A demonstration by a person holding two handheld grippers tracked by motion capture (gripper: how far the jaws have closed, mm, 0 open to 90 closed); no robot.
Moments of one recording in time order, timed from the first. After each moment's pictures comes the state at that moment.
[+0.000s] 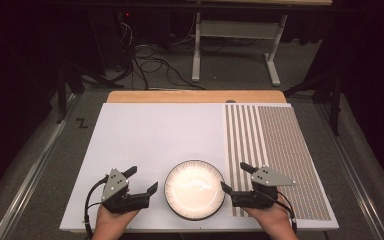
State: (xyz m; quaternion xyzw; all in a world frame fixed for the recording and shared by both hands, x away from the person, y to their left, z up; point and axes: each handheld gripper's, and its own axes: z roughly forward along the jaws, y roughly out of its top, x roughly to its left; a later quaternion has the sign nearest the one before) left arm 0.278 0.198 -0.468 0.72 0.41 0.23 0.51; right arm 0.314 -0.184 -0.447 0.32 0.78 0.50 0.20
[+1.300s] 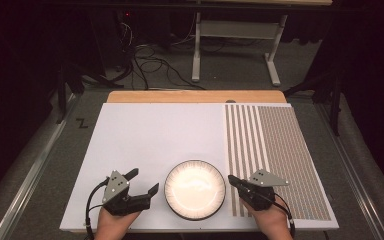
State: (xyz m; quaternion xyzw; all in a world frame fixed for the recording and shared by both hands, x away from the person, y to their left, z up) left arm 0.273 0.195 -0.471 0.71 0.42 0.24 0.51; right arm 0.318 -0.191 -0.475 0.35 0.80 0.46 0.18
